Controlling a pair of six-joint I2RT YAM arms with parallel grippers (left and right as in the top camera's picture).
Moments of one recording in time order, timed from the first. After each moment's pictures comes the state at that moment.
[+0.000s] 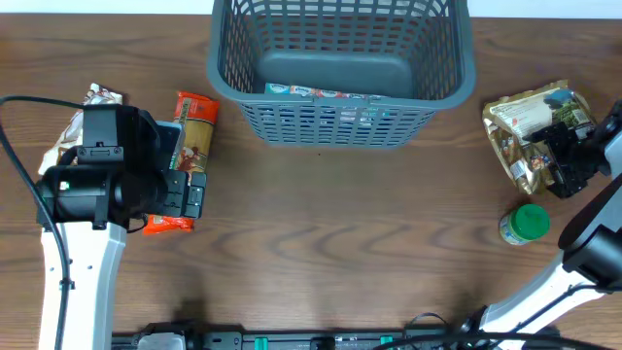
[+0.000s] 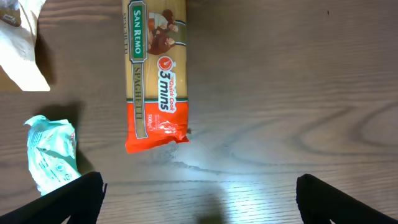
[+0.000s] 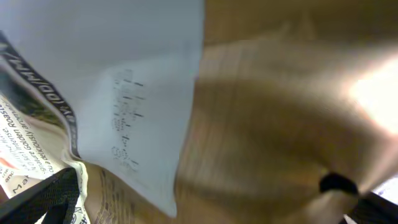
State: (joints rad) left arm 0.01 1.21 1.28 -1.29 0.09 0.17; right arm -0.63 2.09 1.50 -0.82 -0.26 0.54
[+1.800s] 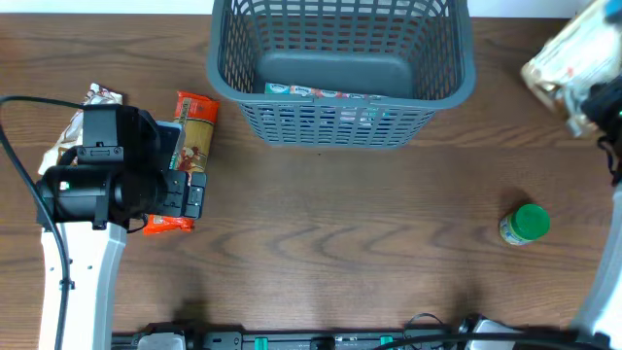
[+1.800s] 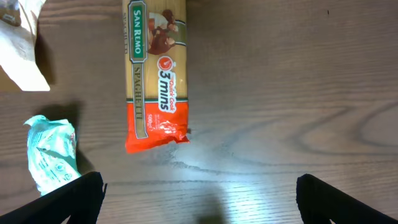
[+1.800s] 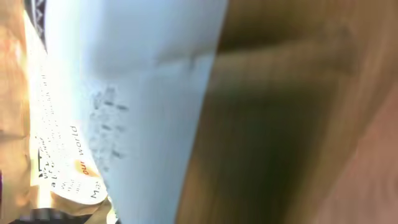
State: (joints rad) left arm 0.01 1.21 1.28 -1.29 0.09 0.17; right arm -0.48 1.38 1.45 -0.64 -0.08 0.33
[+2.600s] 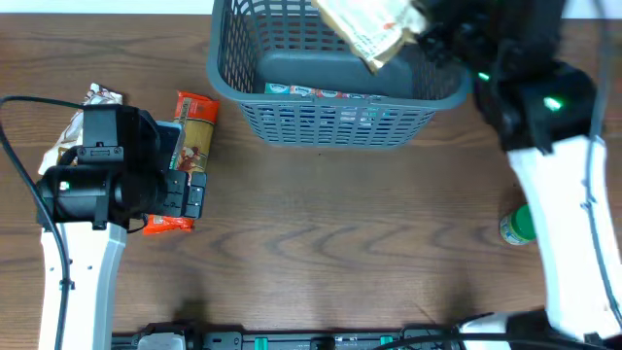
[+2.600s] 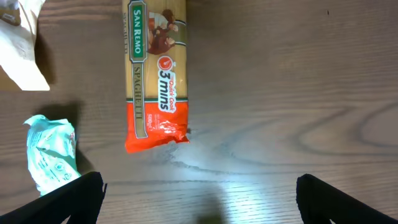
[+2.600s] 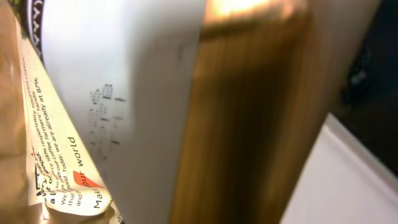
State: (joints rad) left arm 0.01 1.21 1.28 -1.29 0.10 0.17; right arm 0.29 1.59 1.94 -0.73 0.01 -0.60
